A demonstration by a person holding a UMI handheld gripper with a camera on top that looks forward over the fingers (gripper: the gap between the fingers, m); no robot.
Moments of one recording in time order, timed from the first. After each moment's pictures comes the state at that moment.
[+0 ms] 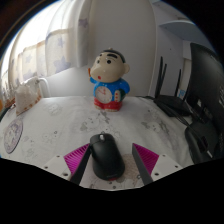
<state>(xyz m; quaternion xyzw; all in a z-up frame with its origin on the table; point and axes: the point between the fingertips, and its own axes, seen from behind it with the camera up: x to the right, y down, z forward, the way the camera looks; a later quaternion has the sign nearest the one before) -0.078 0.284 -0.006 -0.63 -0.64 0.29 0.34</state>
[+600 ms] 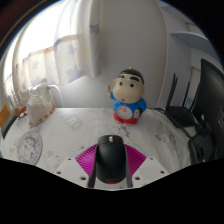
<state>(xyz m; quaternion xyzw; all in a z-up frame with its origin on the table) -0.080 0.211 0.067 -0.62 -0.65 0.31 0.31</state>
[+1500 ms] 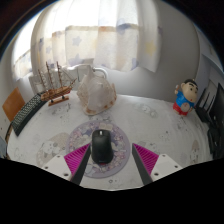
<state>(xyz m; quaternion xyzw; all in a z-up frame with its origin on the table) 0.004 -0.134 0.062 -0.60 -0.70 0.27 0.27</state>
